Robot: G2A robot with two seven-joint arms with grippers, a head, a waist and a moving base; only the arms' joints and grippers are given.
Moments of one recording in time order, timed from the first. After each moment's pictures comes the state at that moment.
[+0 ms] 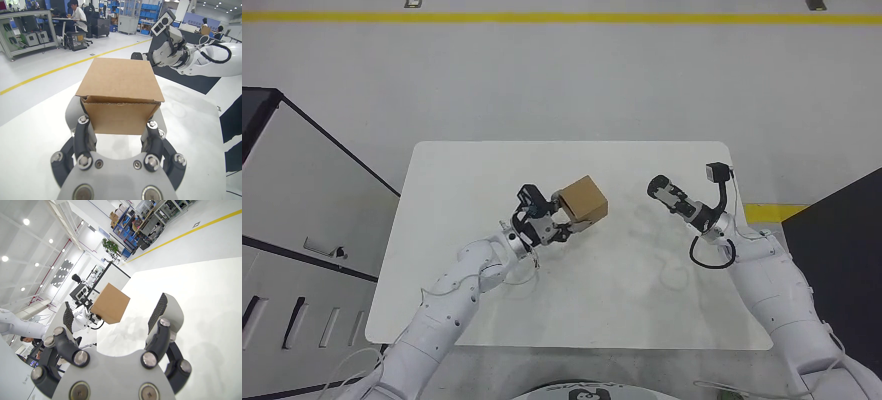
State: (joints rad) left arm 1.28 -1.27 -1.04 -1.31 1.32 -0.58 0.26; right arm -1.17 -1.09 1.22 -1.01 0.16 -0.99 0.65
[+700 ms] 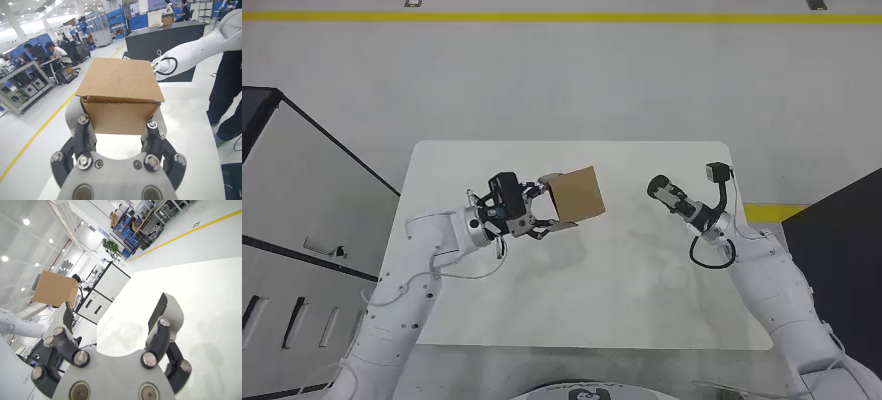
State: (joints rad) left arm 1.35 -1.18 -1.31 -1.78 1.45 -0.93 0.16; right arm -1.17 -1.09 1.22 -1.01 0.16 -0.99 0.65
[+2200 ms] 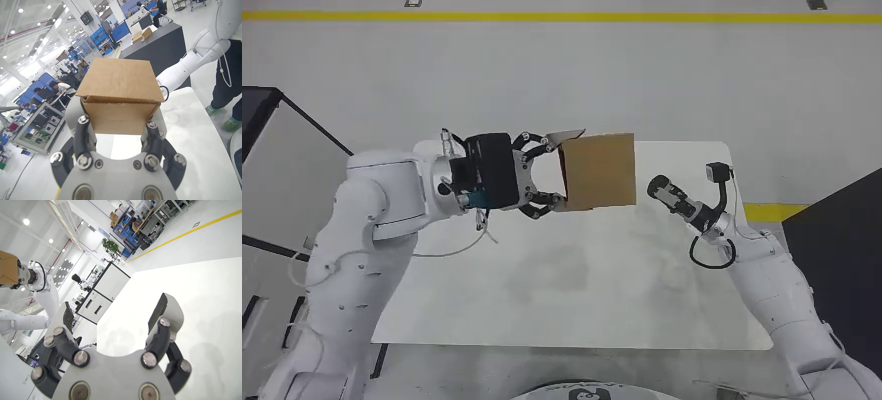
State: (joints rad) left arm 1.03 -1.07 -1.29 -2.05 1.06 -1.00 -0.17; right arm -1.17 -1.09 1.22 -1.01 0.16 -0.99 0.65
